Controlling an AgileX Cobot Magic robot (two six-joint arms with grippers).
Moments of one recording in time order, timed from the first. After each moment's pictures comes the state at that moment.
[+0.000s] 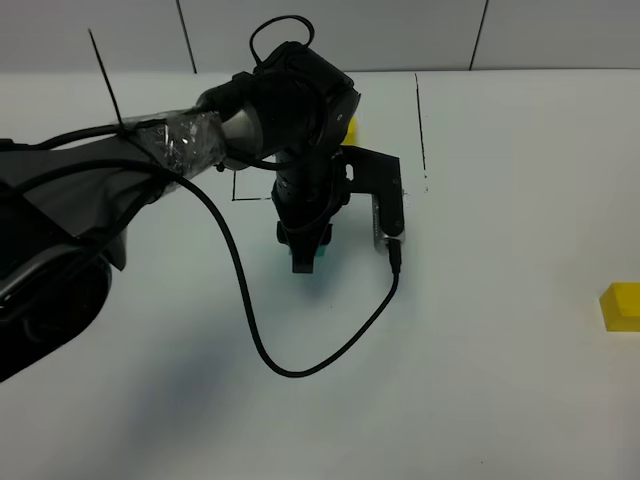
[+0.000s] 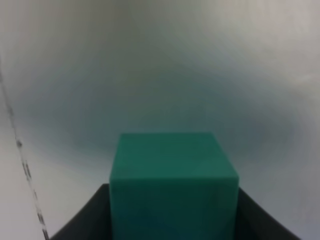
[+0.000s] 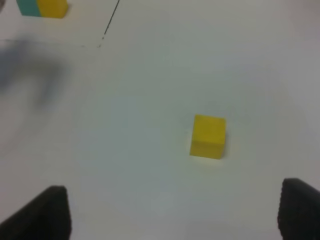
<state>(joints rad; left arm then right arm) -0.68 2.31 -1.85 0.11 1.06 0.90 0.01 0.00 -0.49 0.00 1.06 0.00</state>
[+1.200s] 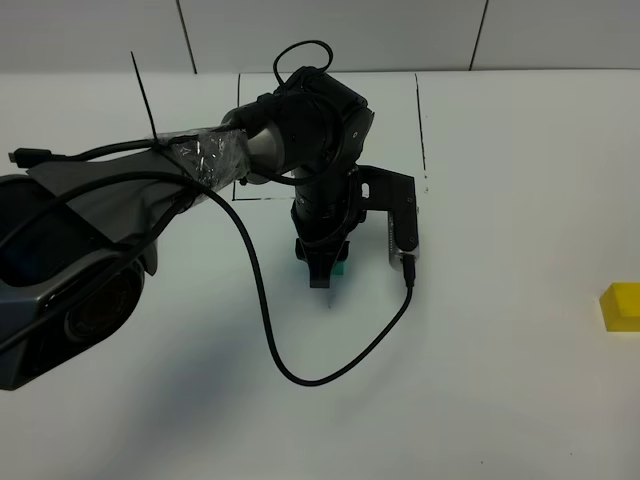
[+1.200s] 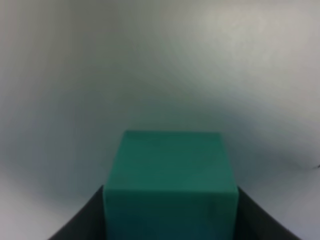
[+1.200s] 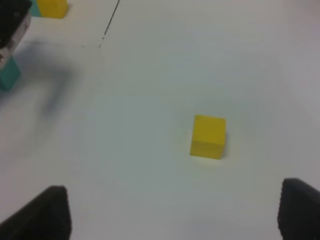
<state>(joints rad) -0.68 2.39 -1.89 0.04 1.04 0.92 0.01 0.00 -0.49 0.00 1.06 0.00</state>
